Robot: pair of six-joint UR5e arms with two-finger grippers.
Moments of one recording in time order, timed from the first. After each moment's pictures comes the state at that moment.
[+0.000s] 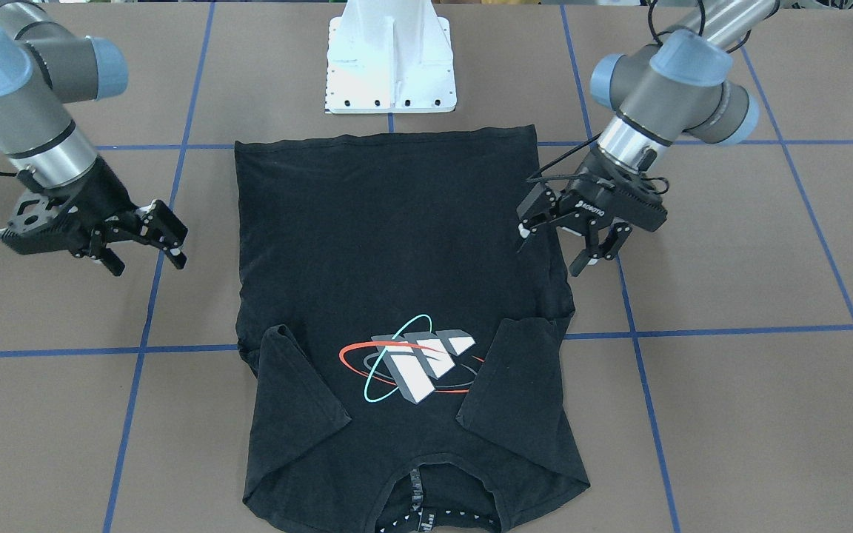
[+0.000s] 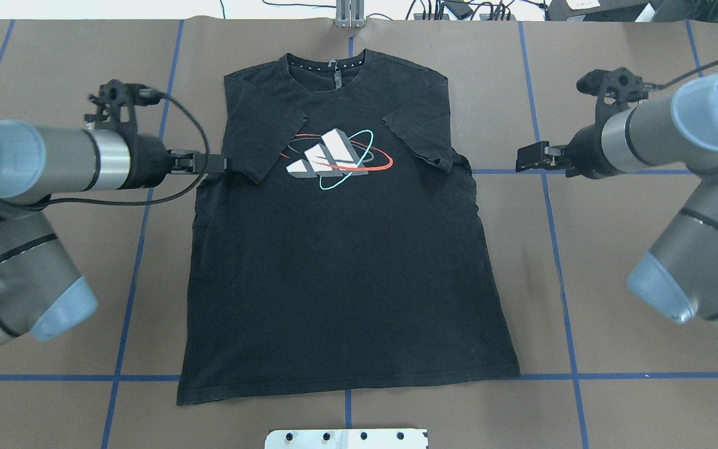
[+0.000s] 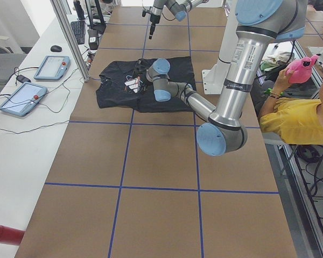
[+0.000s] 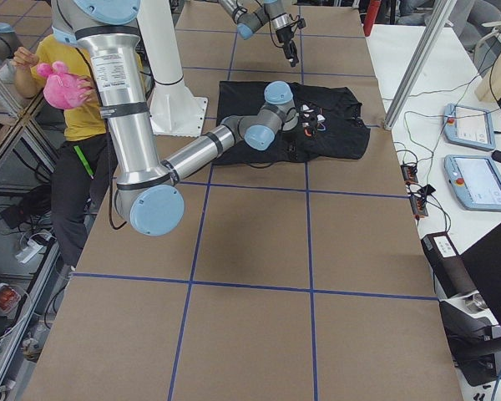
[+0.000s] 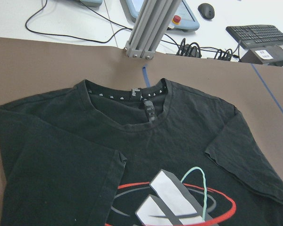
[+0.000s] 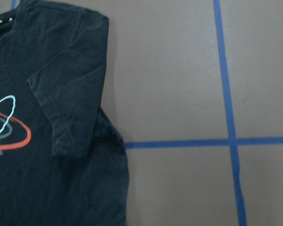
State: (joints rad) left arm -0.71 -1.80 -1.81 -2.39 -1.81 -1.10; right arm 0.78 -1.40 1.94 -1.16 1.92 1.17
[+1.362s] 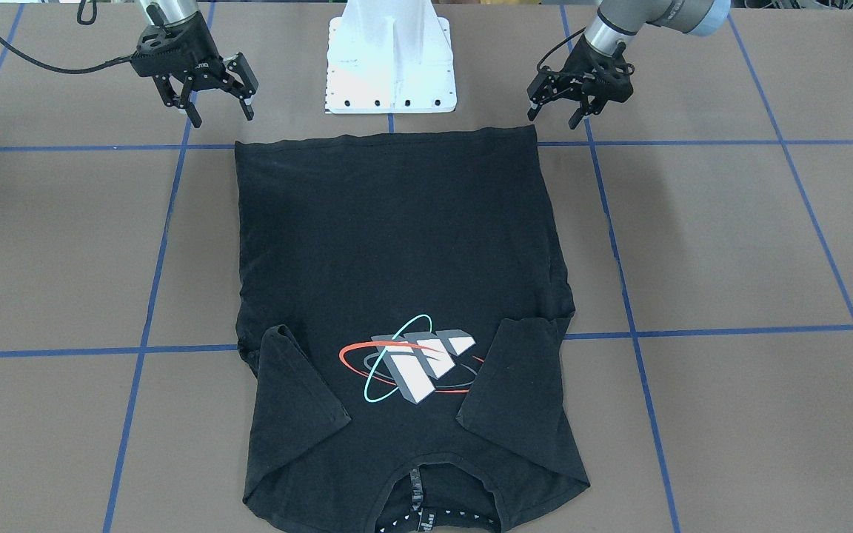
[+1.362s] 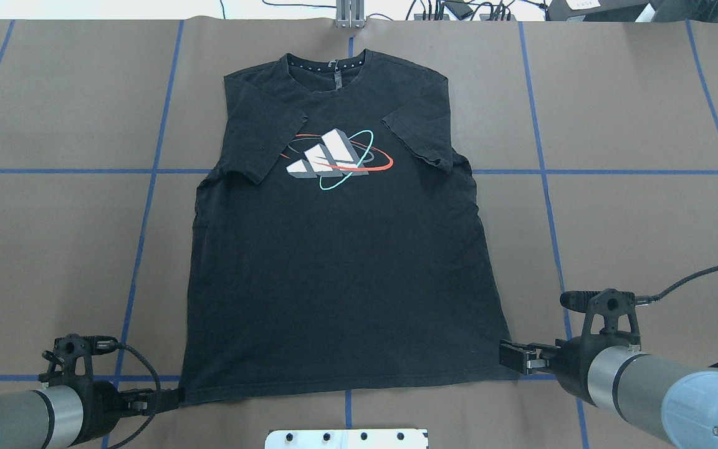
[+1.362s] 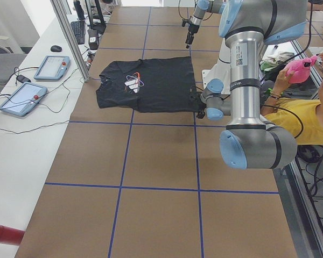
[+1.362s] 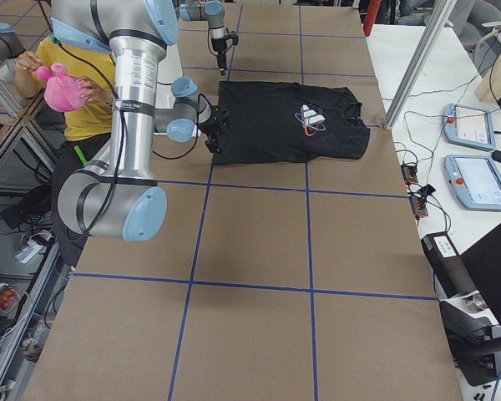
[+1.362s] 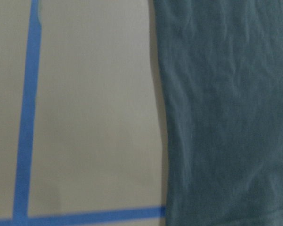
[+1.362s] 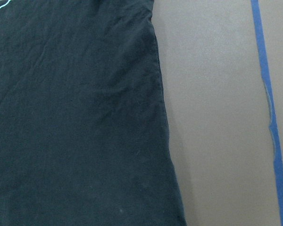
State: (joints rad) left arm -0.04 -1.35 -2.07 -2.38 -1.45 -1.57; right arm 0.11 -1.75 2.30 -1.17 1.35 1.49
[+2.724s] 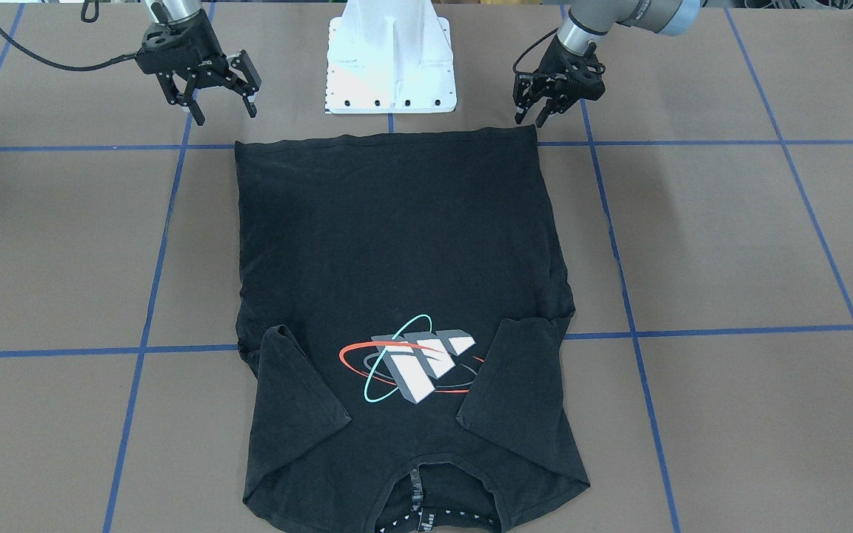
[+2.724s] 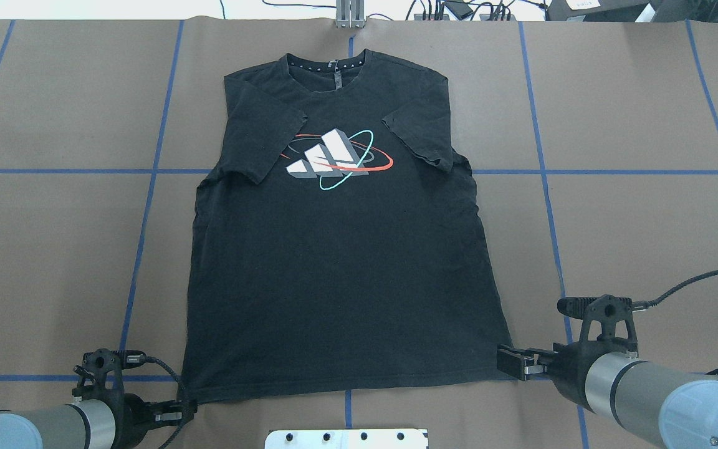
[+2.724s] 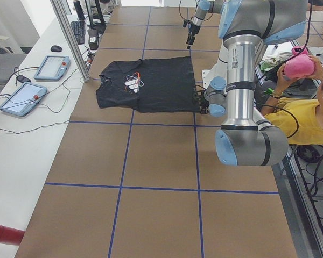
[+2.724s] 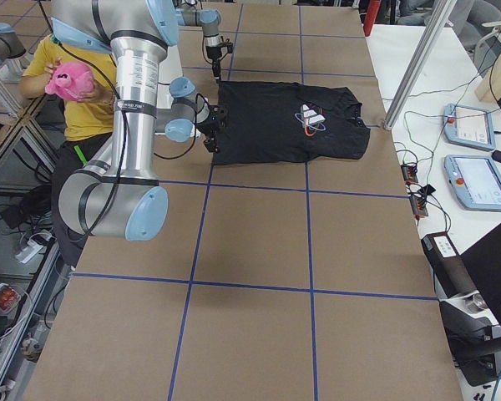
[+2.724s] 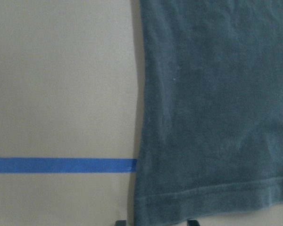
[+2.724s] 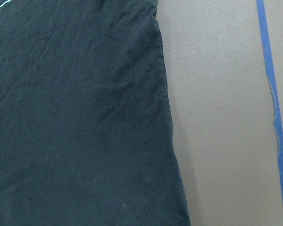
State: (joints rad) left arm -0.01 -1.43 -2.05 -2.30 -1.44 -1.60; right arm 0.10 -1.75 2.31 -1.17 1.34 1.49
